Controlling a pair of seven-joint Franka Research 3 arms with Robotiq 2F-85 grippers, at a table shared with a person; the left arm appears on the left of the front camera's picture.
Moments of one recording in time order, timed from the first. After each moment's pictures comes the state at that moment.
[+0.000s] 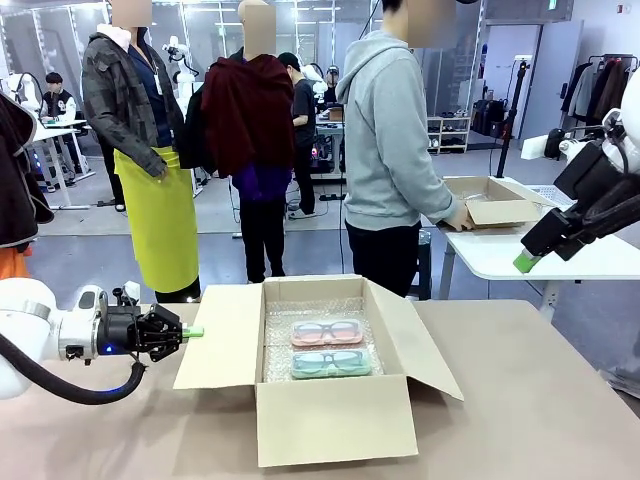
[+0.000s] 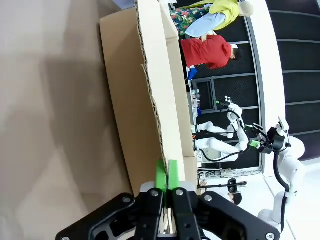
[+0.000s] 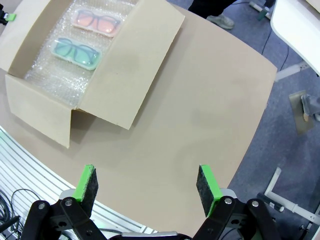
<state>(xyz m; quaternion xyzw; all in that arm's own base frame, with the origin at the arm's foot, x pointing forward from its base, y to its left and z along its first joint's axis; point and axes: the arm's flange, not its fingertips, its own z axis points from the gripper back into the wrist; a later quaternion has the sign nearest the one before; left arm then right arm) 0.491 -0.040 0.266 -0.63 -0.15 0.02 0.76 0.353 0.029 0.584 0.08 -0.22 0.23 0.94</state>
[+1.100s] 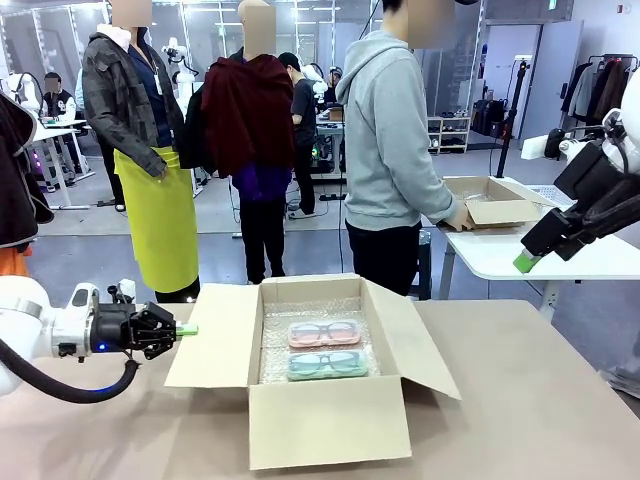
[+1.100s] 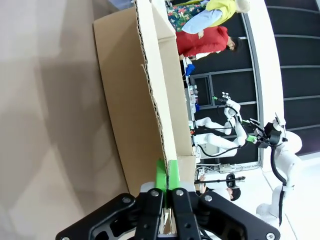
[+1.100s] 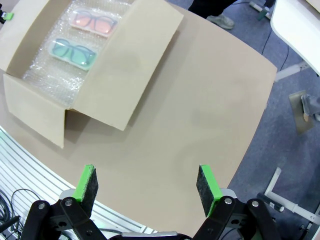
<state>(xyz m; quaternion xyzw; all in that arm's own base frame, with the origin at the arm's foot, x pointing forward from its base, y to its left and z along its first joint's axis) 0.494 -0.022 0.271 -0.64 -0.15 0.01 0.76 0.353 0.029 0.584 0.08 -0.22 0.23 0.94</state>
